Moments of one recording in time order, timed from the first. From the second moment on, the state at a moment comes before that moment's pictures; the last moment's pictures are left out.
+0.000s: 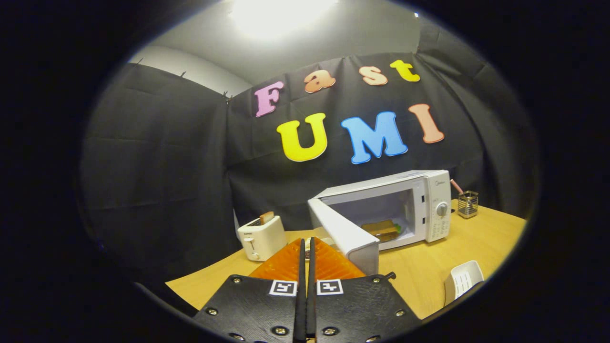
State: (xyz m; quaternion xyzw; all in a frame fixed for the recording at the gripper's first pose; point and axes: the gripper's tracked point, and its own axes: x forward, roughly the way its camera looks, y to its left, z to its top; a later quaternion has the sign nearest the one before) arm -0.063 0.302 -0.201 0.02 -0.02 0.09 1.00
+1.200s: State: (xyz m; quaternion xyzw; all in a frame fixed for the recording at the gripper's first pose) arm 0.093 0.101 -0.171 0.03 0.03 -0.05 1.00
